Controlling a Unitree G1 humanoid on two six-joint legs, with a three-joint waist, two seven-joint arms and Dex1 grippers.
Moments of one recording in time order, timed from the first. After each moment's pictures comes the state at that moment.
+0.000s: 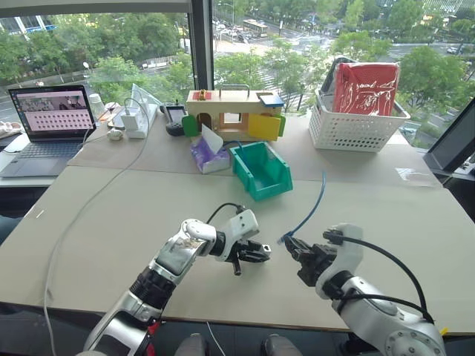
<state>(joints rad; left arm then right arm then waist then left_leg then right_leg) -0.57 0.33 -0.44 0.02 -0.12 0.69 -1.02 0.10 -0.31 -0.04 -0.78 1.12 0.86 -0.37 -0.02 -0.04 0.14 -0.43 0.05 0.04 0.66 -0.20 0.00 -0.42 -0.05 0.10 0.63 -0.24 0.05</state>
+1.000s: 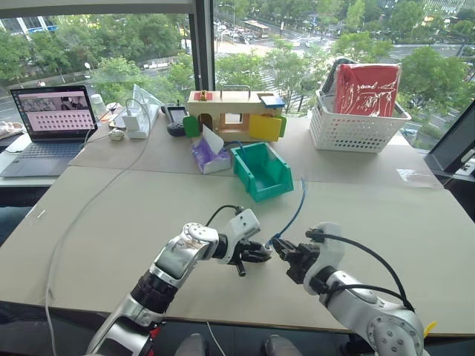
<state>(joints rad) -0.54 0.30 -0.41 -0.05 -0.17 0.83 -0.91 0.03 -0.29 0.02 -0.69 1.03 0.89 -0.30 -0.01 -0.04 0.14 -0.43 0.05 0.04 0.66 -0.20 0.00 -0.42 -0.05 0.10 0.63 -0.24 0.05</state>
